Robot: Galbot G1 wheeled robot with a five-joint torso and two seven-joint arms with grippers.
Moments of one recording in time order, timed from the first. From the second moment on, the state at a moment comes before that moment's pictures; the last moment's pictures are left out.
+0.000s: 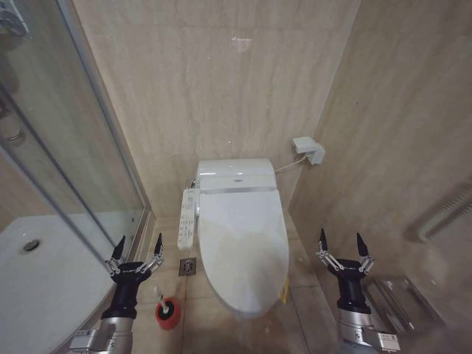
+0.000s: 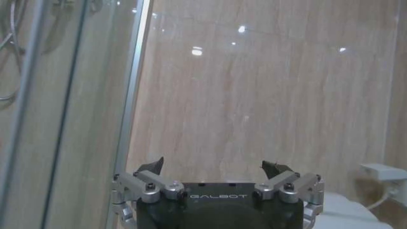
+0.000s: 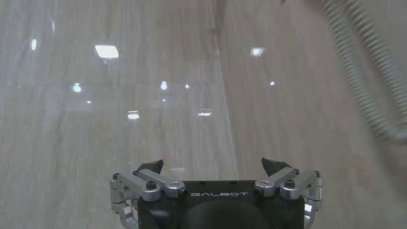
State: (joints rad) left arm 1.66 -1.37 -0.56 -2.20 -0.30 -0.25 -0.05; right arm -1.58 1.40 0.63 1.94 0.30 0.69 0.07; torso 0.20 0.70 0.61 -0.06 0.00
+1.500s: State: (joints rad) left arm 1.61 -1.38 -0.54 -2.13 -0.30 -0.27 -0.06; right arm -1.59 1.40 0.61 1.93 0.30 0.68 0.10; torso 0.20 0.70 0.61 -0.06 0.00
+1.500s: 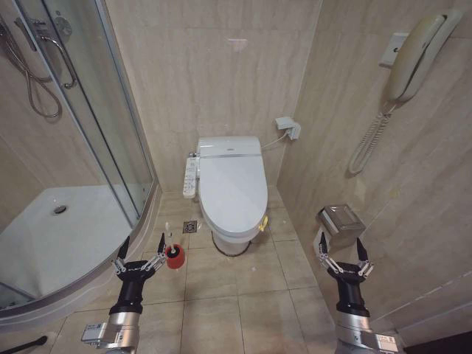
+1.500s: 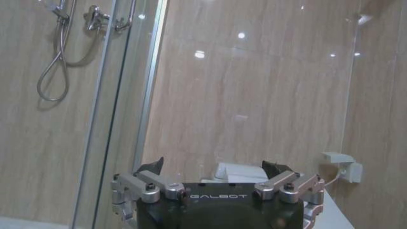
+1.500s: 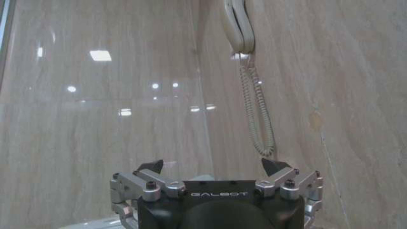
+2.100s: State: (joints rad) left arm 1.61 -1.38 -0.54 -2.13 -0.31 -0.27 -0.06; right arm -1.59 1.40 0.61 1.93 0.30 0.68 0.10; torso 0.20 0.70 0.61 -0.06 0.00
